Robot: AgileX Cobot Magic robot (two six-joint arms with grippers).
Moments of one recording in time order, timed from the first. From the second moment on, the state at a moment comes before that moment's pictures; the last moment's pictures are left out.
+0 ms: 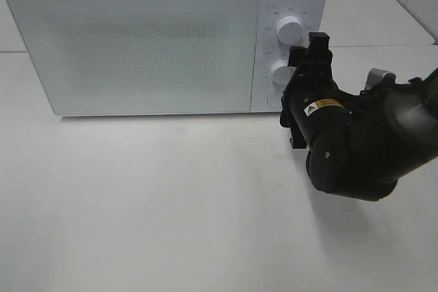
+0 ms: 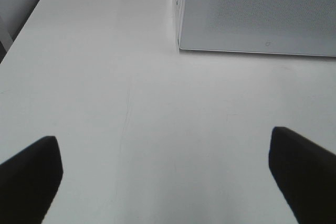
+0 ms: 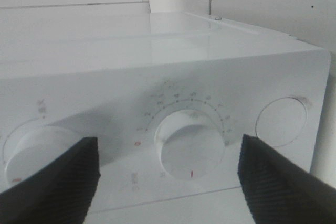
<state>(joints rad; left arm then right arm) 0.11 0.00 -0.52 -0.13 1.09 0.05 0.66 1.98 -0.69 0.74 -1.21 1.35</state>
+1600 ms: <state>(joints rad) 0.11 0.00 -0.52 -0.13 1.09 0.05 0.48 1.47 -0.69 0.14 0.58 -0.07</state>
